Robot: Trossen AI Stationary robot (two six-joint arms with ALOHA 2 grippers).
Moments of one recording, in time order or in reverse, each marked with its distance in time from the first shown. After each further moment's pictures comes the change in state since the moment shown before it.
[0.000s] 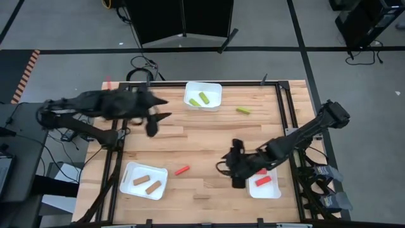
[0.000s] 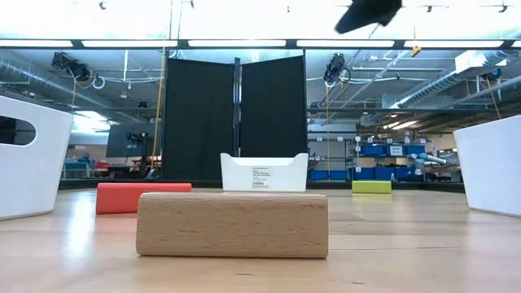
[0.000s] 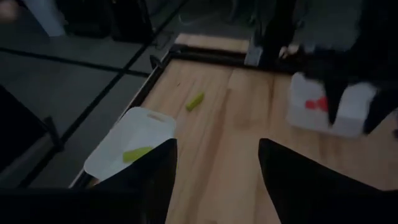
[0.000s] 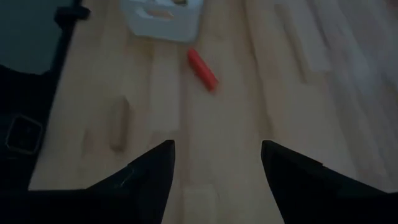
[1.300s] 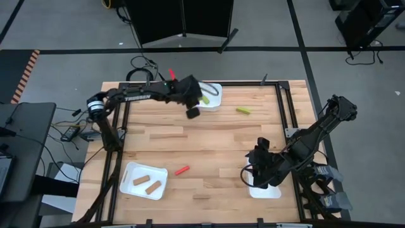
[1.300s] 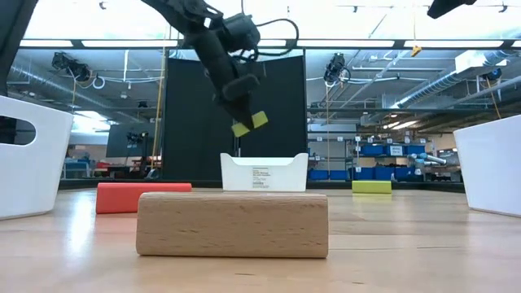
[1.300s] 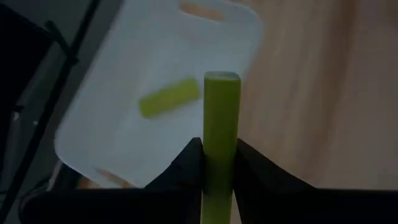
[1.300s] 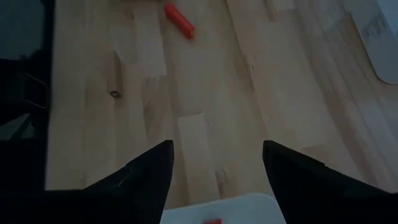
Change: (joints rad) left arm 0.460 0.645 -0.041 0.245 0.243 0.308; right arm 0.182 -0.171 0.000 -0.388 0.103 0.355
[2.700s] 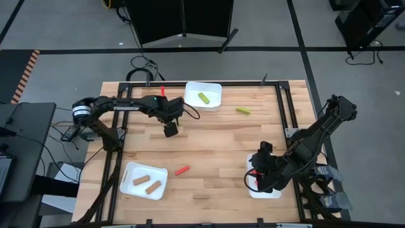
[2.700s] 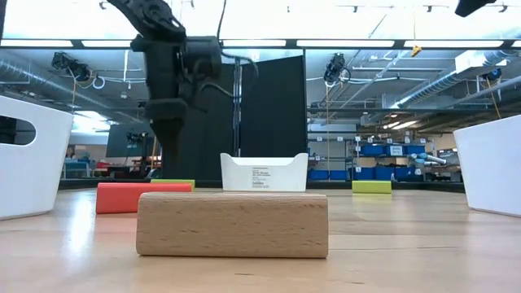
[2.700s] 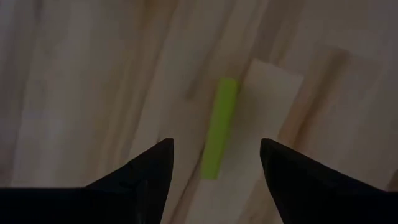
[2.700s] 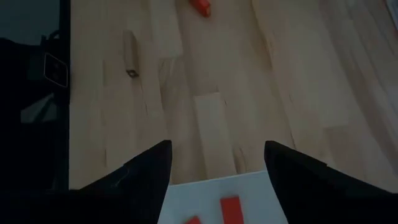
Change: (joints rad) left arm -0.075 -0.181 -0.364 -0.218 -0.008 -0.163; right arm 0.049 -0.001 0.000 -0.028 -0.054 0.070
